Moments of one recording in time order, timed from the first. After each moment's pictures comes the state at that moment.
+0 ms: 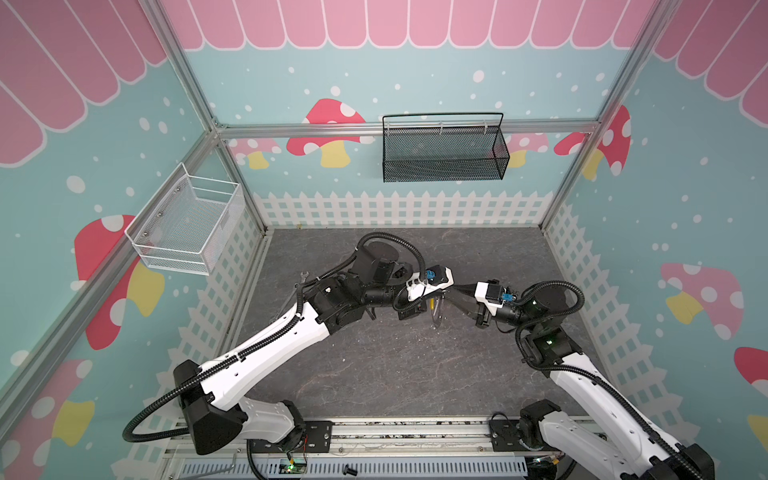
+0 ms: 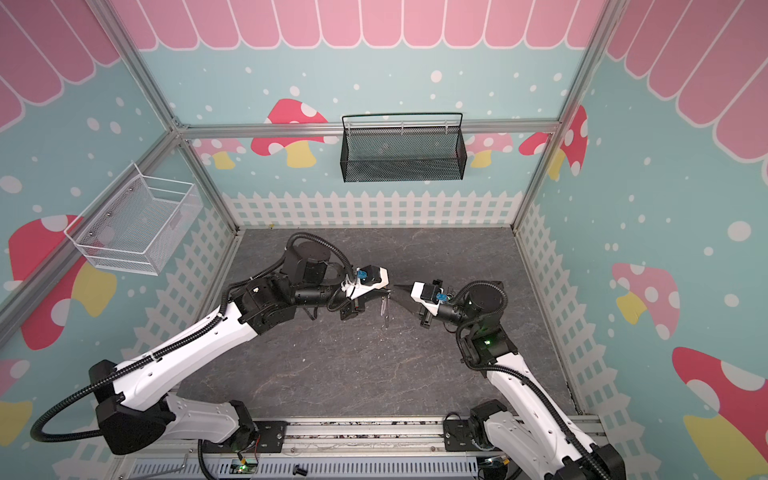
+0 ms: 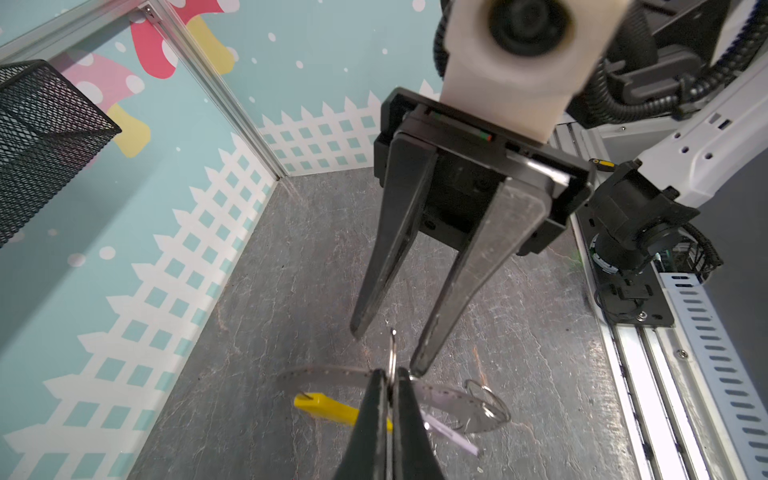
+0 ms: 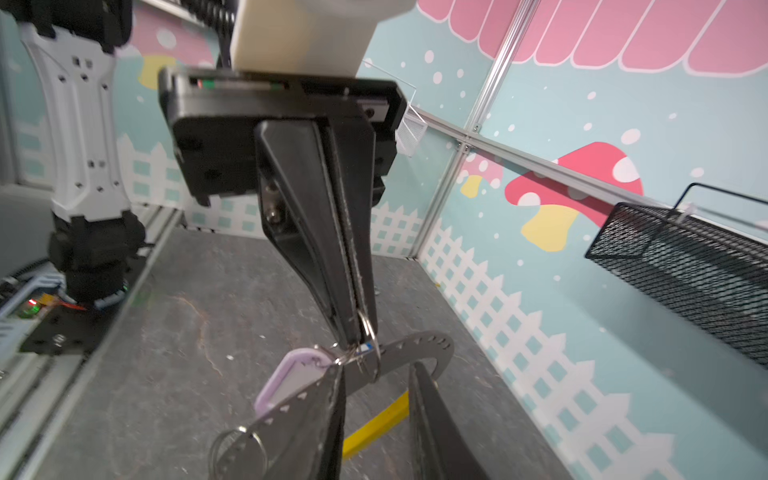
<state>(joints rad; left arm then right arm) -0.85 1.39 1.47 -0.56 0.36 0.52 0.35 0.89 0.65 0.32 -0.87 -0.35</state>
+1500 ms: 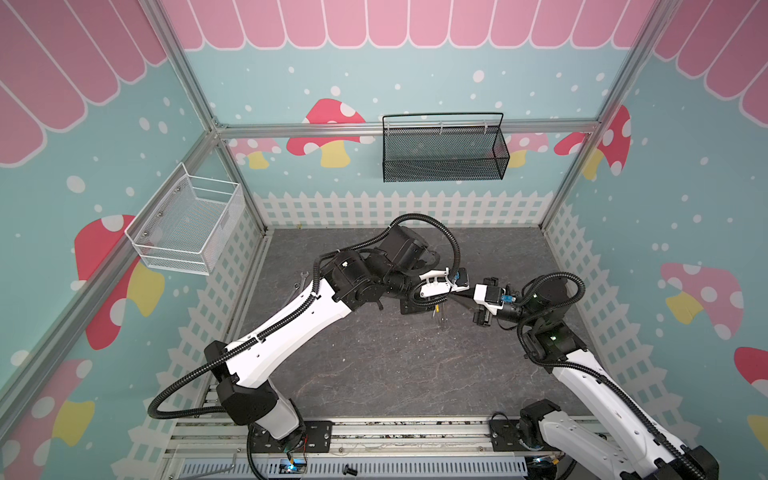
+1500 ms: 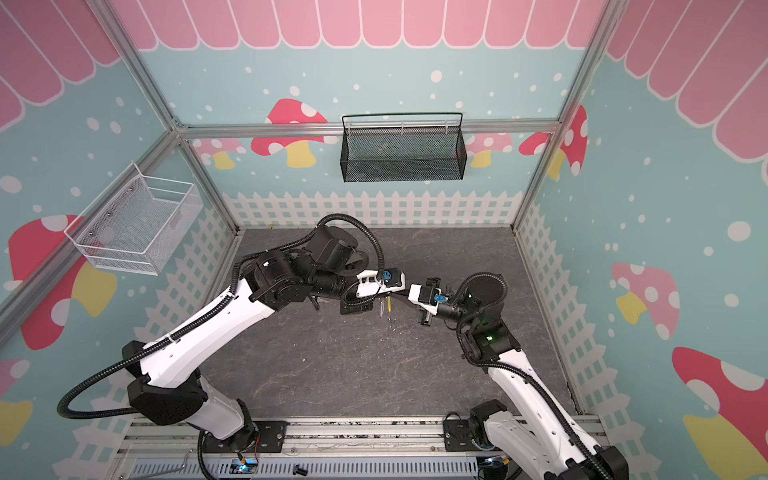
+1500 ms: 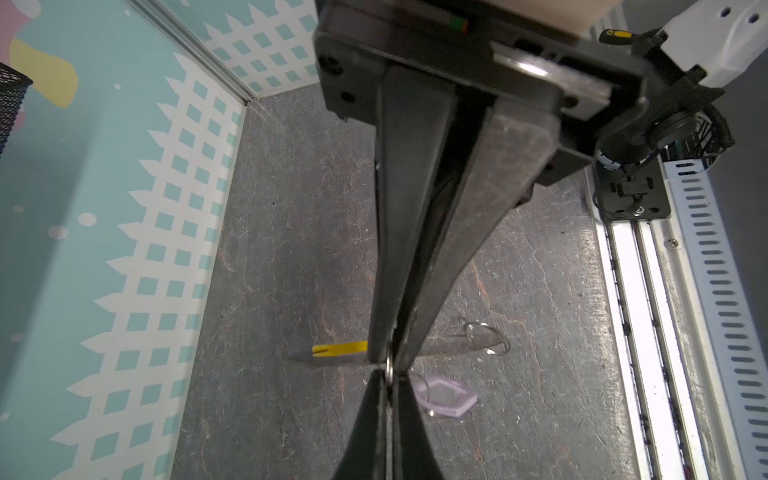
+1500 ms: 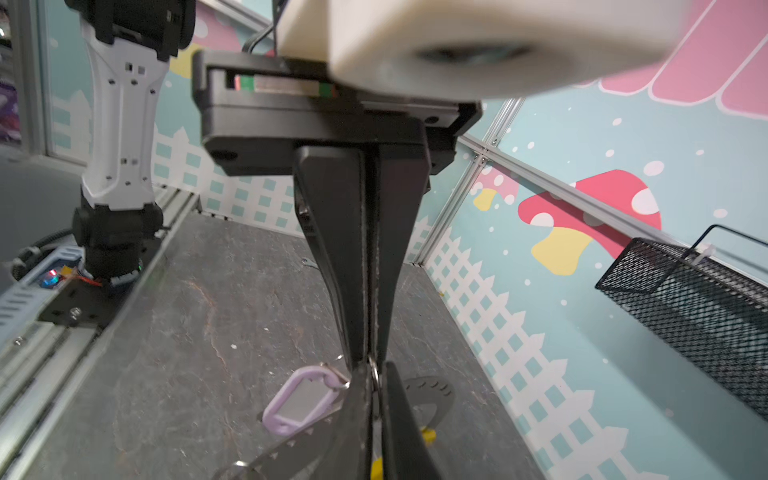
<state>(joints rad) -0.92 1.60 1.89 -1.05 0.19 0.66 0.35 0.91 0.71 0.25 -0.95 -0.42</state>
